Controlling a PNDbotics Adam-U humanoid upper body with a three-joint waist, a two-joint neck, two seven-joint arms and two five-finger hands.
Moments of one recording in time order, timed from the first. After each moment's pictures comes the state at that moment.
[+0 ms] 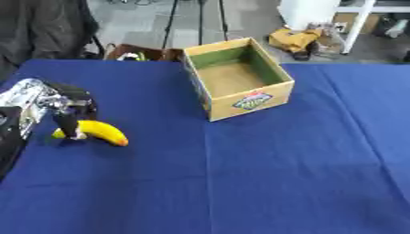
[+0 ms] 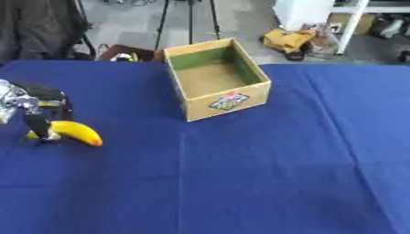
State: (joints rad) left arm -0.78 0.67 -0.18 -0.91 -1.09 -0.38 -0.70; right arm -0.20 -0.25 -0.26 -1.58 -0.07 -0.22 -0.35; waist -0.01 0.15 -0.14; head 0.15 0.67
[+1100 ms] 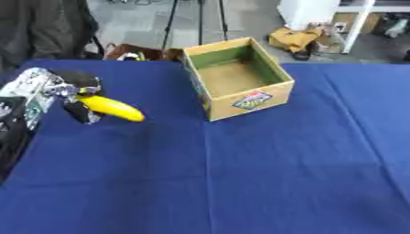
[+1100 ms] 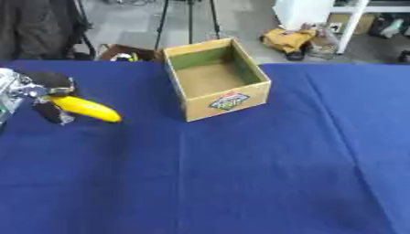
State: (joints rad) left arm -0.83 0.66 -0.17 -0.96 -1.02 -0.36 -0.64; right arm -0.20 -0.25 -0.26 -1.58 -0.07 -0.22 -0.35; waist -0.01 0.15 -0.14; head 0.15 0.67
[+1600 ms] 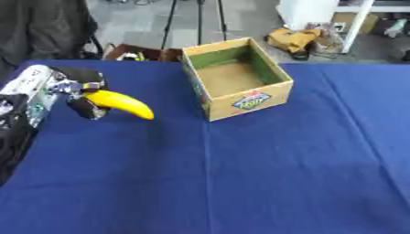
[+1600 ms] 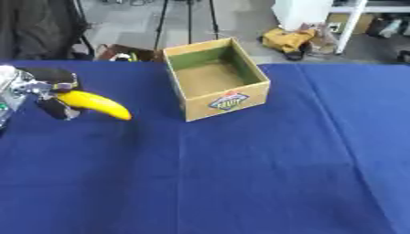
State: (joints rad) left arm -0.83 0.65 -0.17 -0.96 -1.00 -0.34 -0.64; right arm -0.20 -0.25 -0.26 -1.58 -0.07 -0.22 -0.35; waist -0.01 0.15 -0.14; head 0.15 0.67
